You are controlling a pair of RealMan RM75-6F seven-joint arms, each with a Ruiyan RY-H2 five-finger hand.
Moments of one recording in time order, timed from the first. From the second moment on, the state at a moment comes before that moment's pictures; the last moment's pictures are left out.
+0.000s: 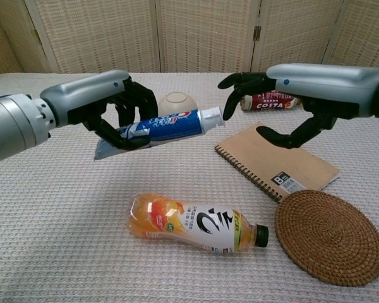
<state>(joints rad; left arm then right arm) -0.73 -1.52 -0.17 -1.65 1.29 1.03 0.14 0.68 -1.26 0.11 -1.82 -1.47 0.91 -0.11</state>
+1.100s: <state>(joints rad) -0.71 -1.57 -0.16 -1.61 1.39 1.11 0.07 0.70 -1.36 0.08 -1.66 -1.67 1.09 0.69</state>
